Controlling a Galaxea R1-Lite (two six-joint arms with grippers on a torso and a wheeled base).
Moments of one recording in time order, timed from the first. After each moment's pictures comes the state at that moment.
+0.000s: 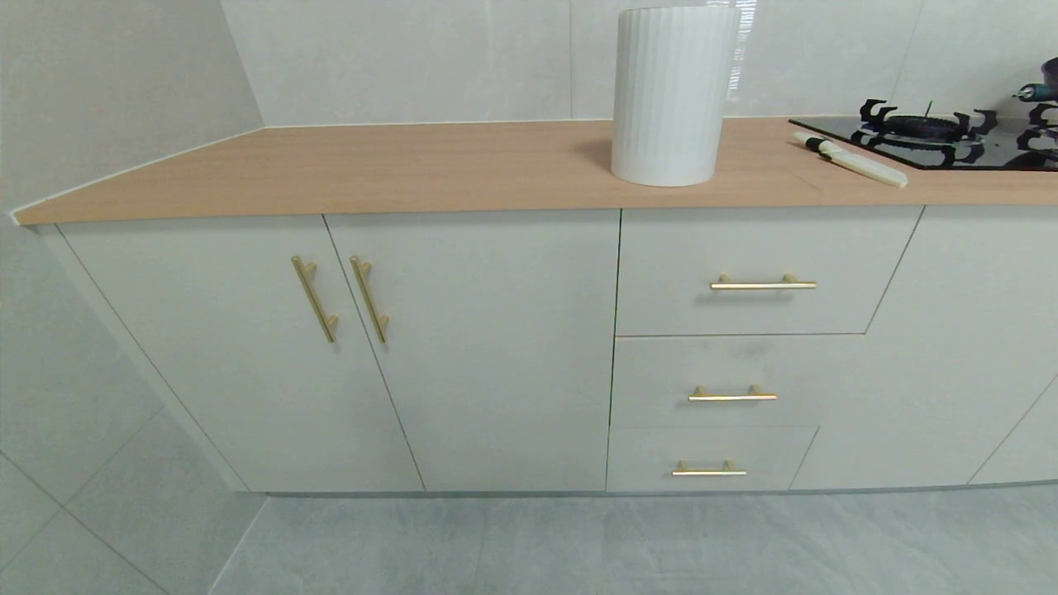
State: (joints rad) left arm 0.01 0.00 0.00 0.00 0.04 0.00; right arm 0.00 0.00 0.00 -0.01 -0.07 0.03
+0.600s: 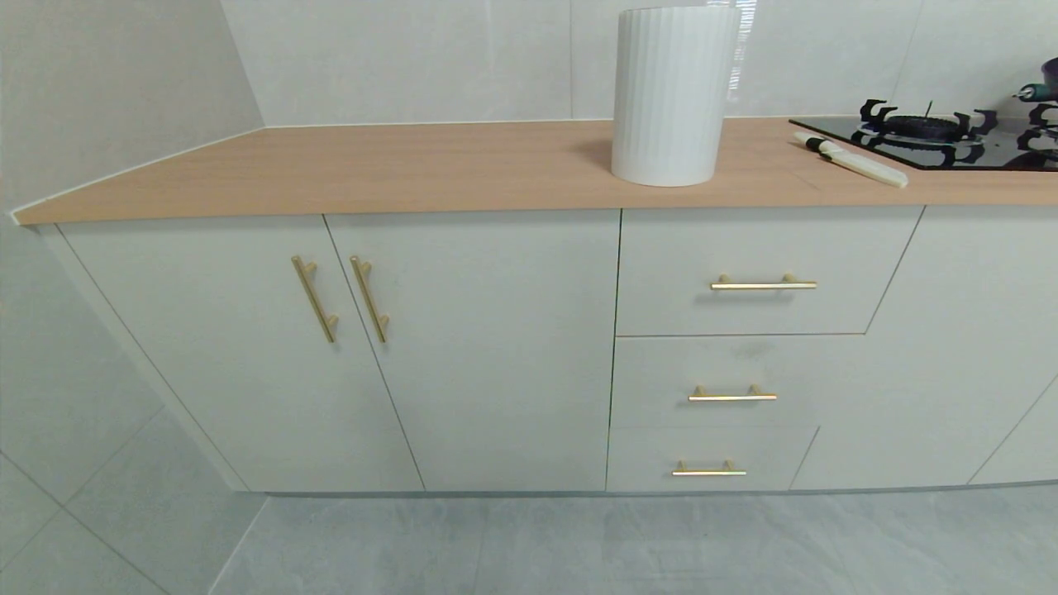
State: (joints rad) left arm 0.01 0.00 0.00 0.00 0.04 0.00; right arm 0.00 0.00 -0.01 0.01 0.00 0.02
